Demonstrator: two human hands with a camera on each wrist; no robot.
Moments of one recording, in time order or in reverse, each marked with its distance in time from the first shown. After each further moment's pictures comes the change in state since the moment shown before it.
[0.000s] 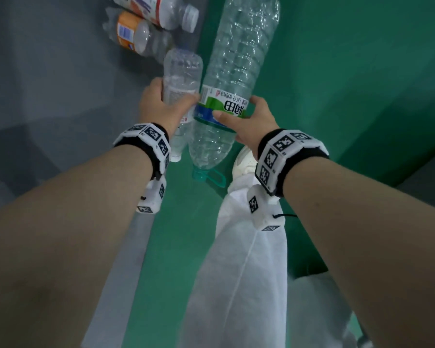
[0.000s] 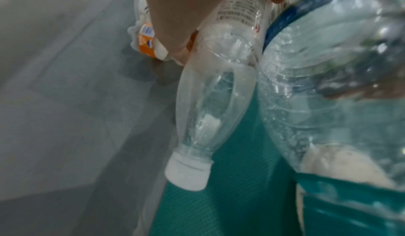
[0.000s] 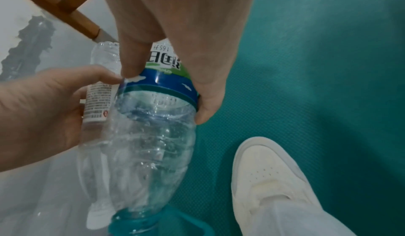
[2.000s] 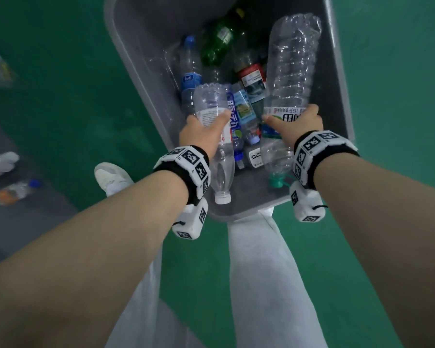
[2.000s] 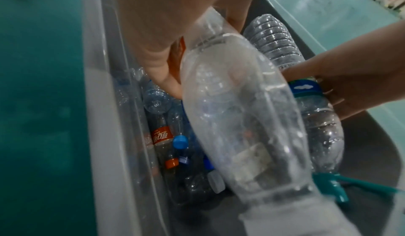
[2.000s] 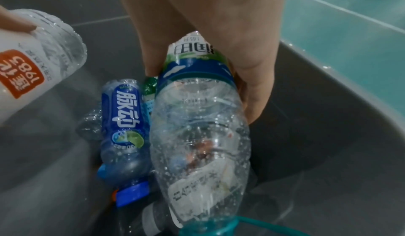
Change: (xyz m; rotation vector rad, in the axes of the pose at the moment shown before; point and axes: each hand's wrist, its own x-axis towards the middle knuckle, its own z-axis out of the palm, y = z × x) left_hand -0.498 0.074 0.365 0.546 -0.449 0.361; right_hand -0.263 0.434 -0.402 0.362 0.678 0.326
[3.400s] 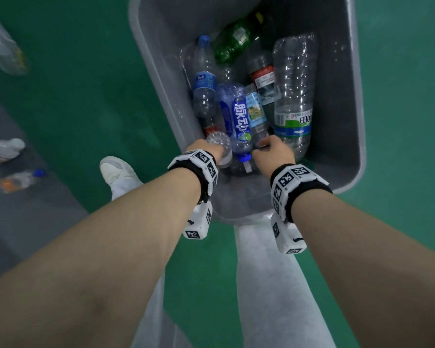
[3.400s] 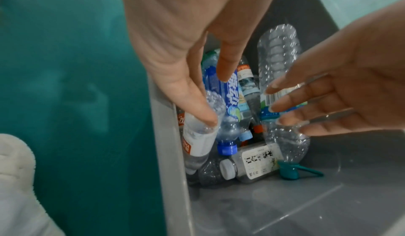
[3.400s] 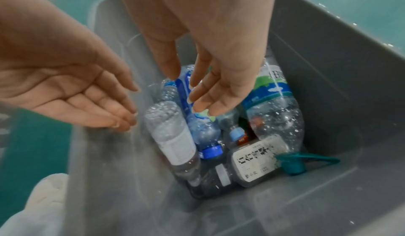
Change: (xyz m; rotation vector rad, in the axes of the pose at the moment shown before) left_hand 0.038 -0.051 0.005 0.118 -0.211 -0.278; right_hand -0.040 -0.001 0.059 -0.068 -0.189 -0.155
